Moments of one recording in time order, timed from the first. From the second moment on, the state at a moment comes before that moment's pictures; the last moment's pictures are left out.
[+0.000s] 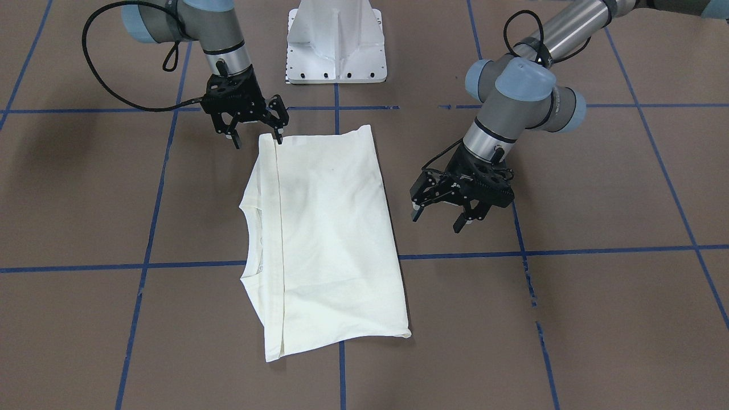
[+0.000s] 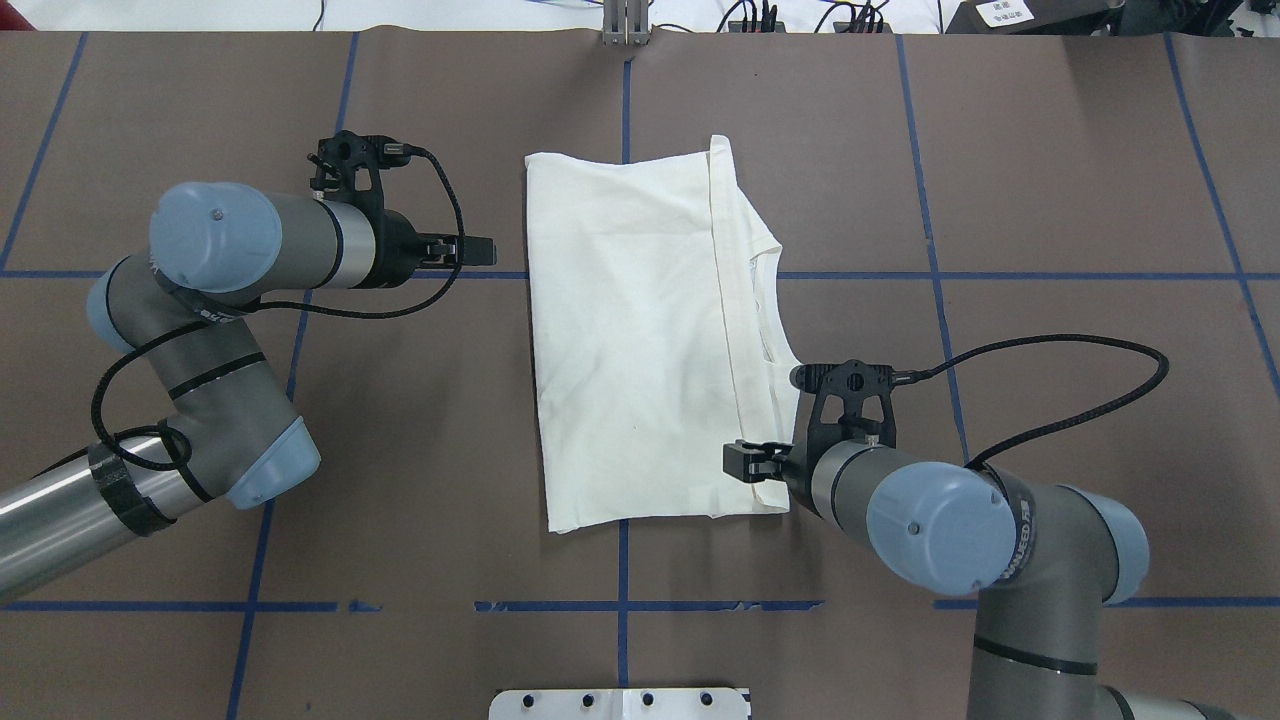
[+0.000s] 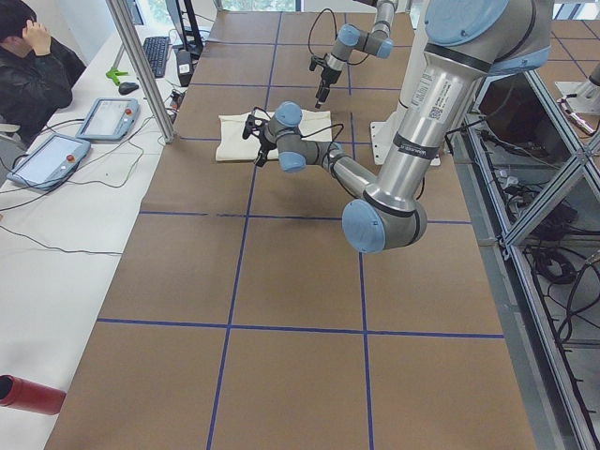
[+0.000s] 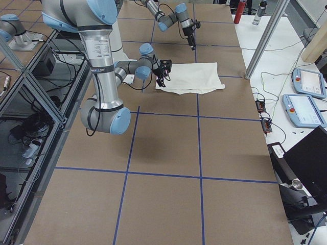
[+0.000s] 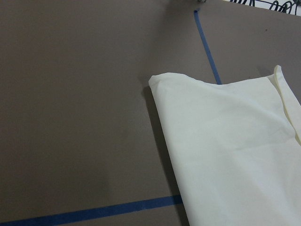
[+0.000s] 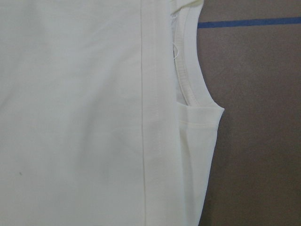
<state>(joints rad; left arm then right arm) -0.69 -2.04 -1.56 -2.34 -1.76 -1.14 0.26 -1.33 1.98 -1.27 1.35 1.30</state>
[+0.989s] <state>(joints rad) -0.68 -2.03 -1.56 -2.34 -1.76 -1.14 0.07 -1.33 1.96 -1.36 1.08 1.01</state>
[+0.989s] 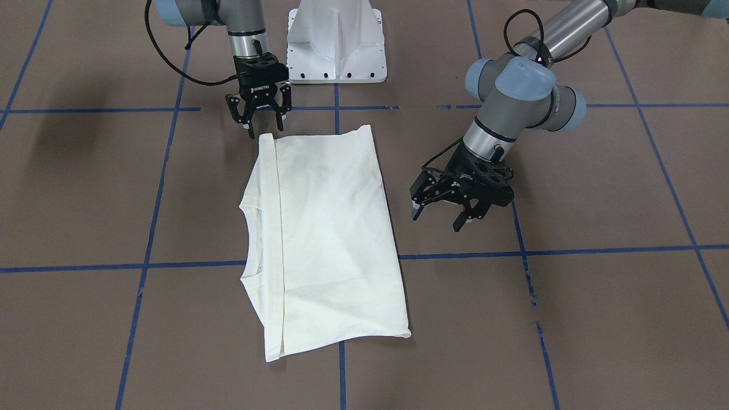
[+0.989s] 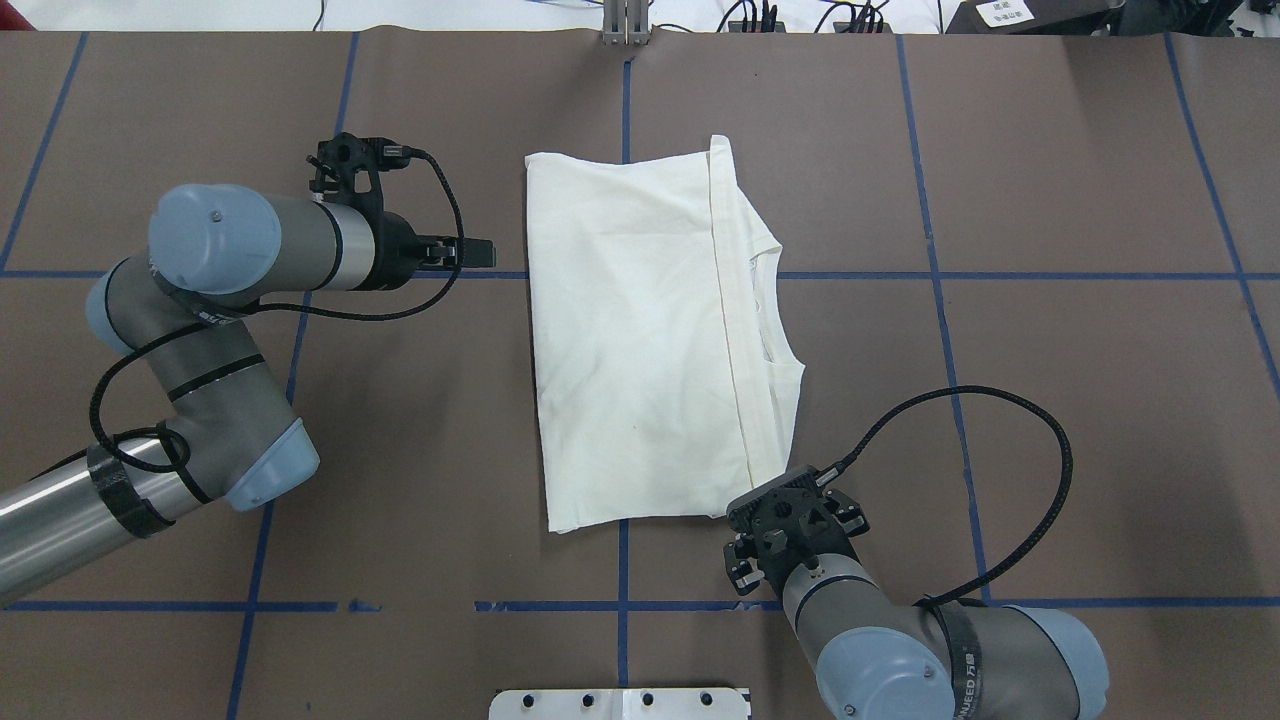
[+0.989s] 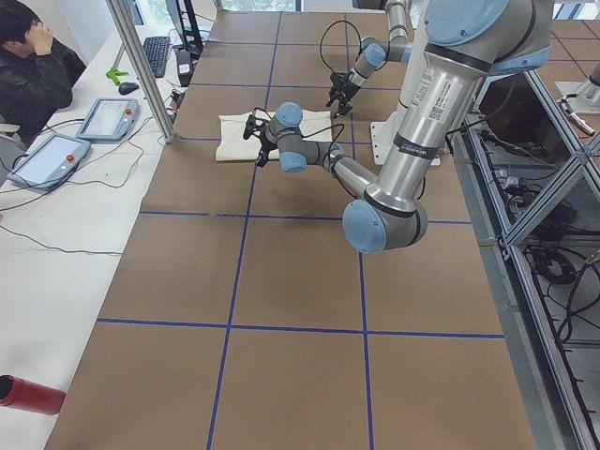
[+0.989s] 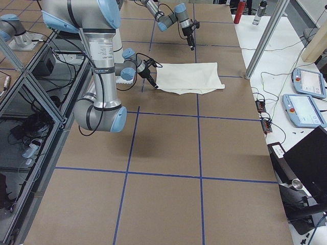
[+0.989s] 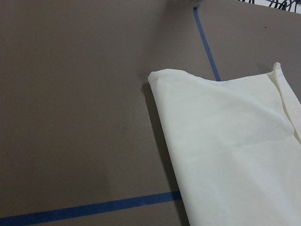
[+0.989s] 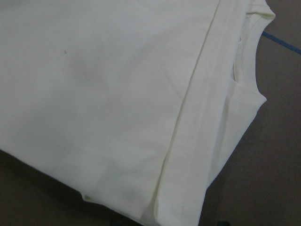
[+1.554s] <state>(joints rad) -0.68 -2.03 -1.56 -2.34 -1.76 -1.15 0.06 -1.31 1.95 -1.37 1.04 1.01</state>
